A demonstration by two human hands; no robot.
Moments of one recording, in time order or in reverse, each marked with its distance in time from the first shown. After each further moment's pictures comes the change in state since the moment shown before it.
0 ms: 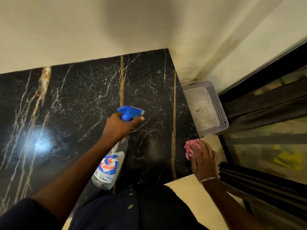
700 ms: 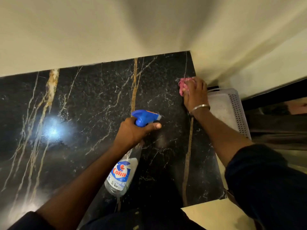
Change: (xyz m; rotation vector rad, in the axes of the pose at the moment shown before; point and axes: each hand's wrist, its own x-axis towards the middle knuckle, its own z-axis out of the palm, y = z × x) left_hand 0.063 0.016 0.000 -0.078 -0.002 -0.062; right_hand 0.334 -0.089 -0.003 0.067 0.124 -0.180
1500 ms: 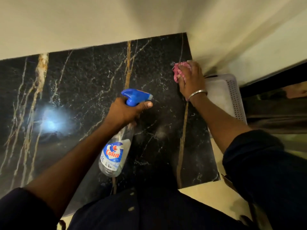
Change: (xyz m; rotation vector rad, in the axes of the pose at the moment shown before) left_hand 0.001 0.011 -0.004 -0.048 -0.030 0.010; right_hand -0.005 0.011 0.005 0.052 0.002 -0.091
